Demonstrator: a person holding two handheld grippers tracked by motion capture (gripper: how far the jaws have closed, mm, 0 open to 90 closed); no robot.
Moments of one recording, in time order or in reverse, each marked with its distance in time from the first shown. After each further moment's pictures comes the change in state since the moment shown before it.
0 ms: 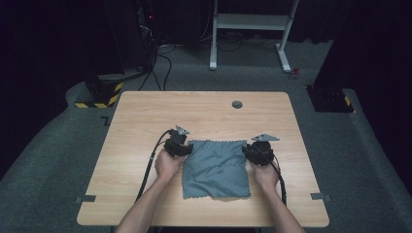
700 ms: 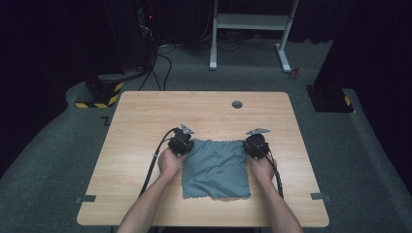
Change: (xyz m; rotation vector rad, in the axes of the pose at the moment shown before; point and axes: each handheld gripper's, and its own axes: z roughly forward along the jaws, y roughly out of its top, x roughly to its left) left arm -0.006 0.007 0.007 -0.001 -0.050 0.088; right arm -0.006 0.015 0.031 0.103 -0.064 -0.040
